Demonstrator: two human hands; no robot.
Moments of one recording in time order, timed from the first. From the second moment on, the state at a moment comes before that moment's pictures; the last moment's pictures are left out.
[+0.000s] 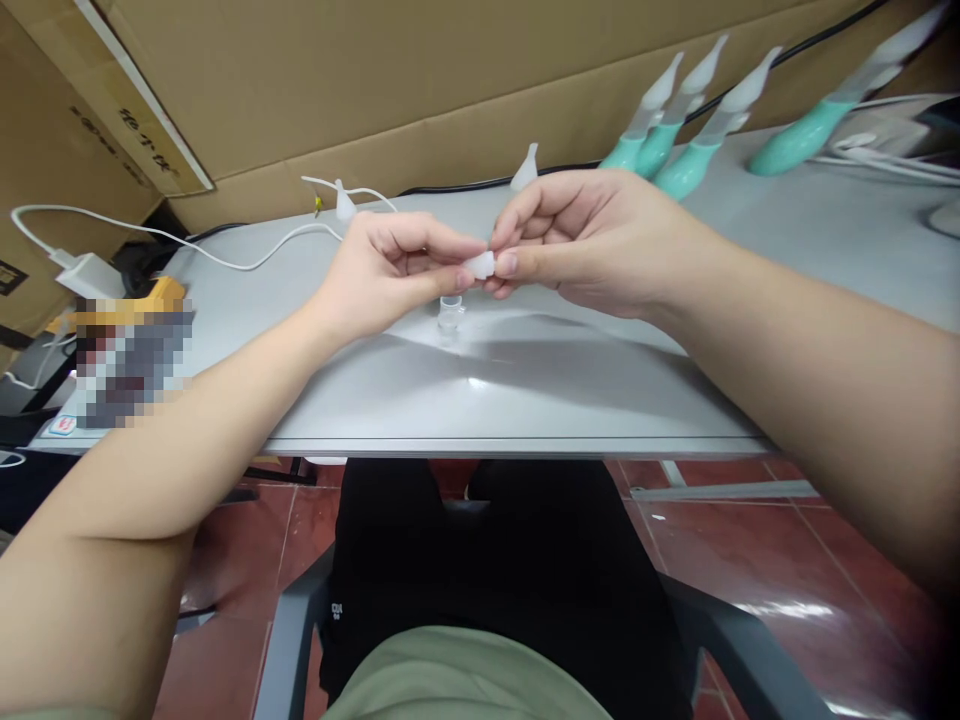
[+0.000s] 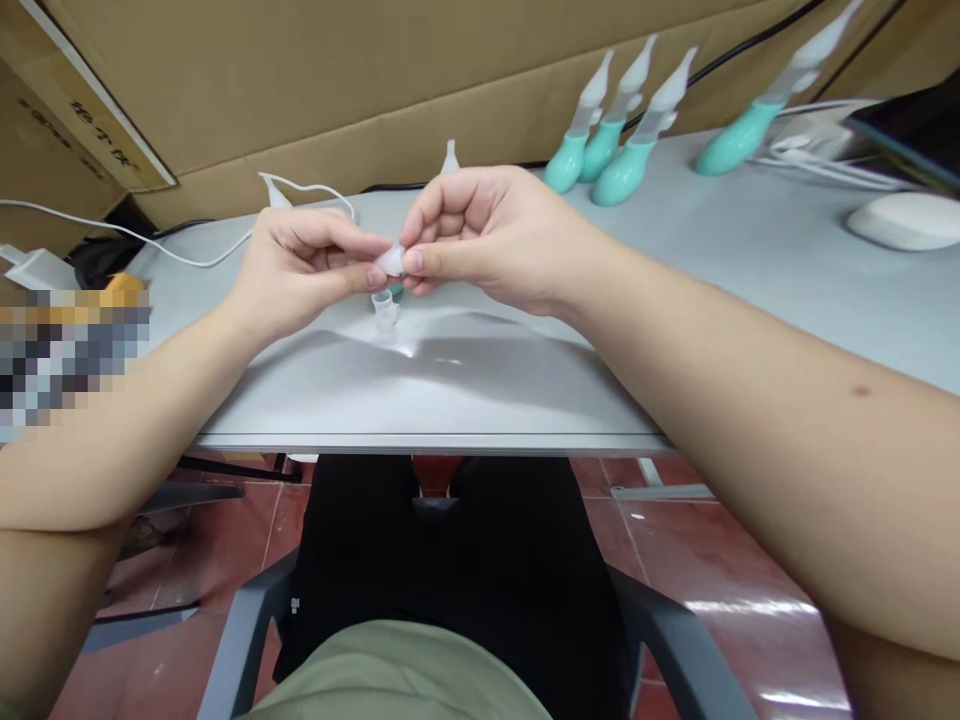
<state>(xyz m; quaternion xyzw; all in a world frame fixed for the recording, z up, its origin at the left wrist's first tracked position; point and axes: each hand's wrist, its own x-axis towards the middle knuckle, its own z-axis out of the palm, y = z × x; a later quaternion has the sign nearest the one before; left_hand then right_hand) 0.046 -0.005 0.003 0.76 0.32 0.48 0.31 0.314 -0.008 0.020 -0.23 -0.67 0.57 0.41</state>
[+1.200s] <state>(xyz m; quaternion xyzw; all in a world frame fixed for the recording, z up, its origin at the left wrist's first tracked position) 0.046 0.000 -0.005 0.78 0.23 0.47 0.35 0.313 0.001 0.009 -0.20 -0.61 0.66 0.38</state>
